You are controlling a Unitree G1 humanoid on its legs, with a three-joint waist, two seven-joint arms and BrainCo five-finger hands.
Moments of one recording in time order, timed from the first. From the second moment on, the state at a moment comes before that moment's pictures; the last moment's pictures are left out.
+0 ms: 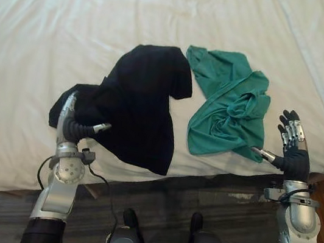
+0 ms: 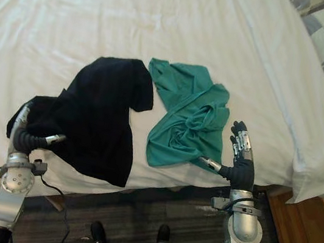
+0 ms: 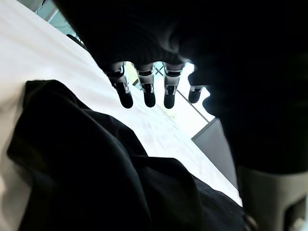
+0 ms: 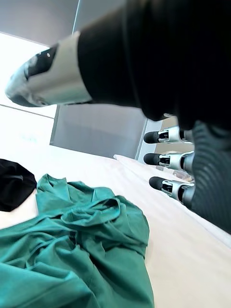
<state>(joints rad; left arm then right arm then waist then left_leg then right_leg) 0.04 0.33 0.20 0.00 0.31 -0.01 0.38 0.16 -0.22 -0.16 -0.29 0.11 -0.23 0.02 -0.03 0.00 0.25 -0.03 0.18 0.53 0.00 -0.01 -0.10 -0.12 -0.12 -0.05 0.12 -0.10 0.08</state>
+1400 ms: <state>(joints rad) -0.12 0.49 0.00 0.00 0.55 0.37 0.05 0.05 -0.37 -0.18 -0.70 0.20 -0.35 0.16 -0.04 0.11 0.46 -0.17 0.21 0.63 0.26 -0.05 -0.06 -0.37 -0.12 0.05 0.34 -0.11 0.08</state>
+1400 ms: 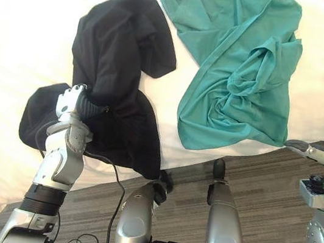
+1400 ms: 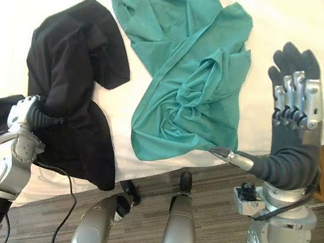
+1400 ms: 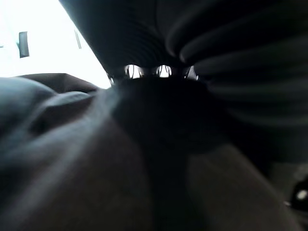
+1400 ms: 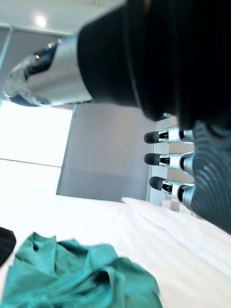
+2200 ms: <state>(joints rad) -0.11 0.40 0.08 0.25 0.13 0.07 -0.18 -0.25 -0.33 0.09 0.15 -0.44 0.24 -0.04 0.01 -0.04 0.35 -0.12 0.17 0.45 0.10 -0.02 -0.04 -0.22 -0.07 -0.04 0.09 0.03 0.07</state>
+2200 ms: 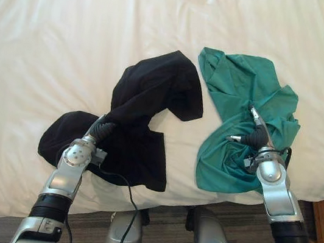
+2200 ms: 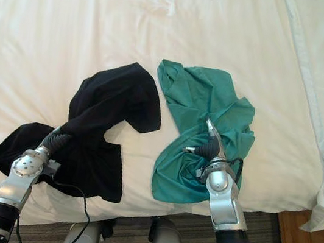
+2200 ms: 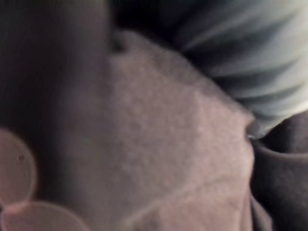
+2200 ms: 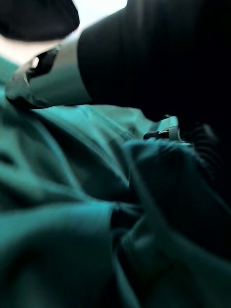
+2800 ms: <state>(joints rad) -0.24 0.46 0.05 0.18 0.15 0.08 -0.19 -0.45 -0.27 -0.06 0.40 -0.60 0.42 -0.15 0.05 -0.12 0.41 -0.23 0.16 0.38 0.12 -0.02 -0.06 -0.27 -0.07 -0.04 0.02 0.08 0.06</state>
